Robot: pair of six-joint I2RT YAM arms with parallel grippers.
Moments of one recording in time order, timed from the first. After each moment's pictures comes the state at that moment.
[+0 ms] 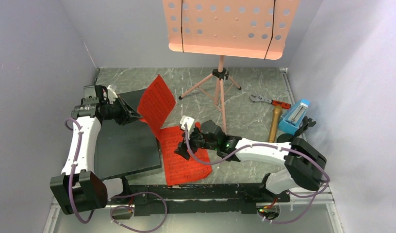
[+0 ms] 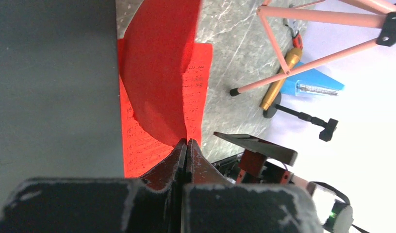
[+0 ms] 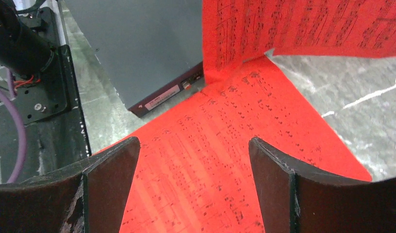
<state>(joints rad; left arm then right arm) 0.17 1.20 1.09 -0.85 0.65 -0.55 1.02 1.39 0.72 0.30 -0.21 0.03</state>
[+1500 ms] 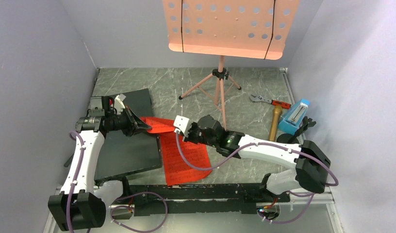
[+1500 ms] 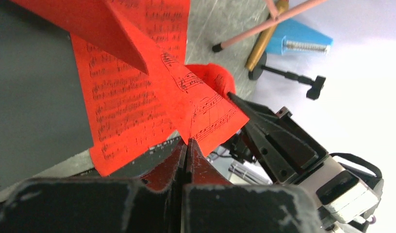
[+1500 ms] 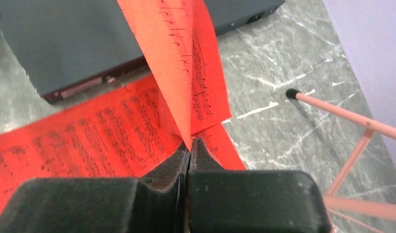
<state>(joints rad) 0.09 1.03 0.99 -0.89 0.73 -0.64 1.05 1.38 0.88 0.14 0.01 -0.39</state>
